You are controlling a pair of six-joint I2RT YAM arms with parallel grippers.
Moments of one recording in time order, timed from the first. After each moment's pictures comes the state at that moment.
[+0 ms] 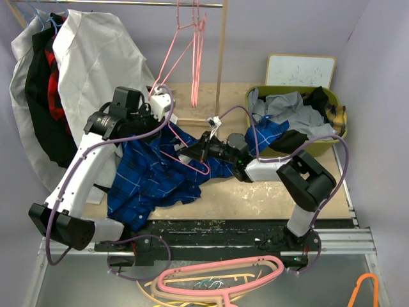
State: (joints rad) left arm -0.33 1.32 1.48 -0.96 0.29 0.35; right arm 0.72 1.74 0.78 0.98 -0.48 0.69
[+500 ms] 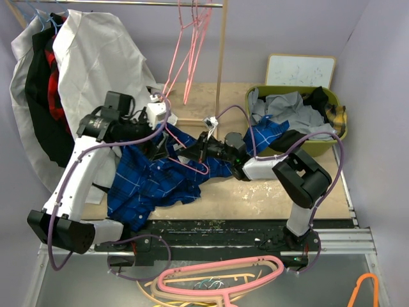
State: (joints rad) left arm -0.28 1.29 1.44 -1.05 0.54 0.44; right arm 0.72 1.81 0.83 0.98 -0.53 0.68
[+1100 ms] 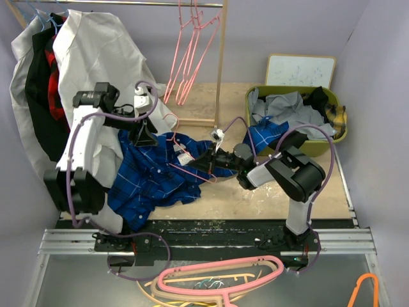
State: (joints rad) left arm 0.02 1.56 1.63 -1.41 1.08 1.16; right arm 0.67 1.90 0.66 1.25 -0.65 0.60
